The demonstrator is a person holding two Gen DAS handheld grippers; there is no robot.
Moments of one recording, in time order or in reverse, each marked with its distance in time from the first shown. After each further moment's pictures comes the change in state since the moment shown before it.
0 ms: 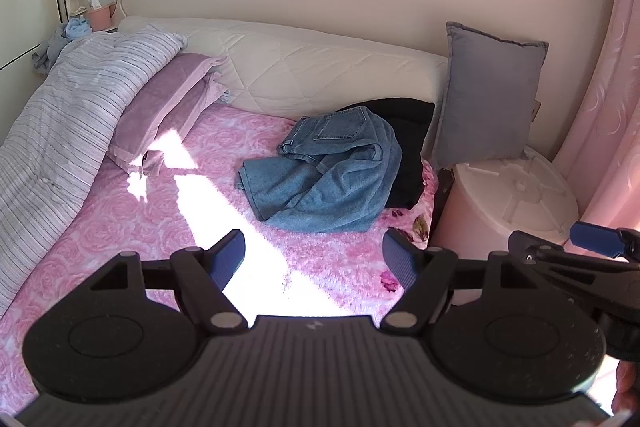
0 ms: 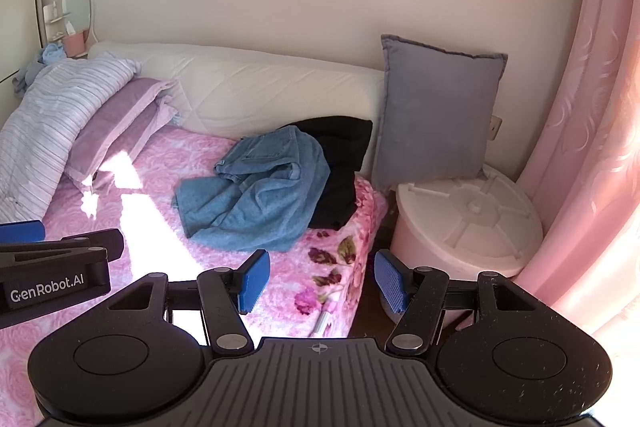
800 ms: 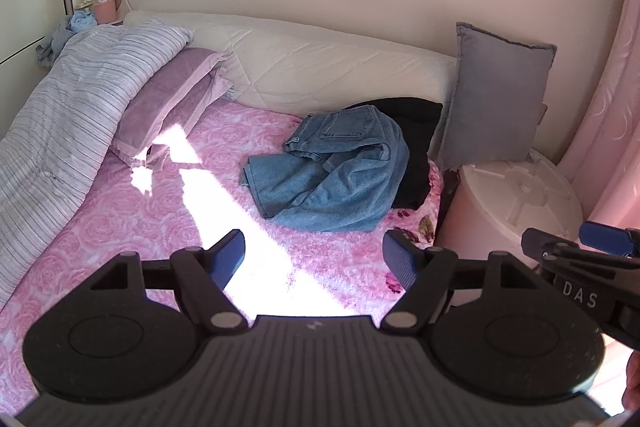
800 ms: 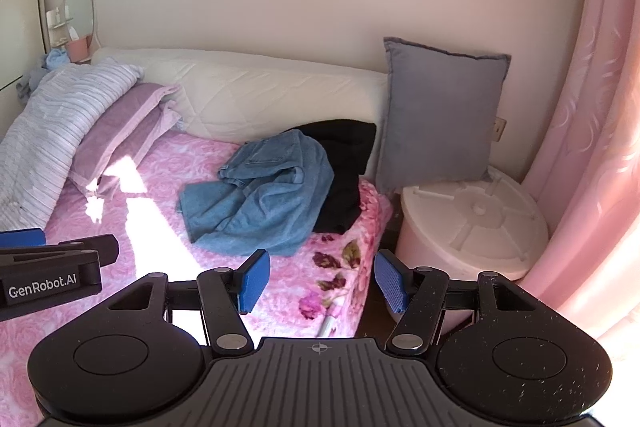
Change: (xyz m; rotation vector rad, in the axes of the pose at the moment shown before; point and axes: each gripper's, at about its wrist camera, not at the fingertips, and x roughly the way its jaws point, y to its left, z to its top) left arm 0.009 0.011 0.006 -0.037 -0.029 0.011; right arm 0.005 -0.005 0.004 0.004 -0.010 0.023
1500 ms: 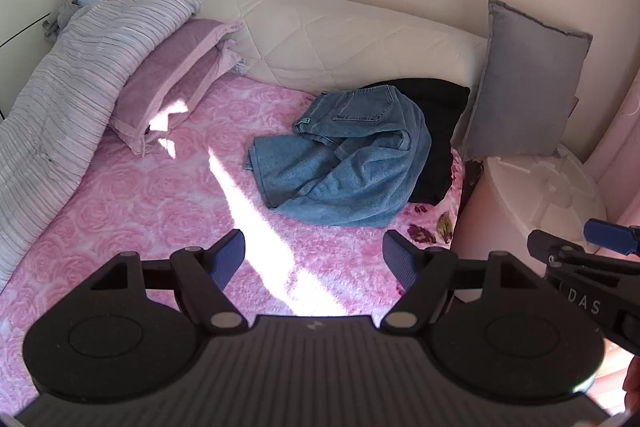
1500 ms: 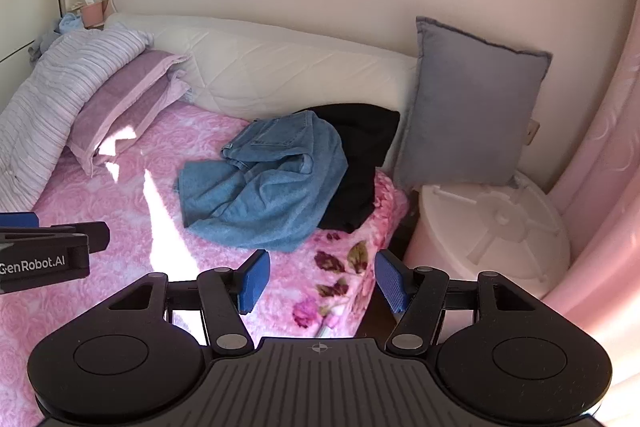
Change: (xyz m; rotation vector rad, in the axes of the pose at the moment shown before) left arm 0.080 -0.017 0.024 -0.022 0.136 0.058; right arm 0.083 -0.022 0.021 -0.084 0.072 0.051
